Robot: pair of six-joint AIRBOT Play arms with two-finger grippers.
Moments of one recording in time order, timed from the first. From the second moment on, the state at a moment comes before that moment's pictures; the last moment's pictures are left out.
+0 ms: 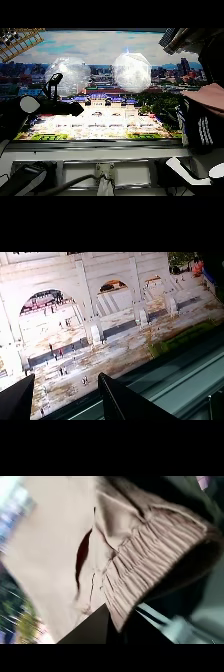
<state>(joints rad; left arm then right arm) -0.29 -0.97 0.82 1.04 -1.01 -1.47 -1.02 -1.07 1.63 -1.44 1.78 1.72</state>
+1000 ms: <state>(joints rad) -0.29 -0.97 0.83 1.04 -1.00 -1.44 -1.03 -1.05 1.37 -1.45 1.69 1.67</state>
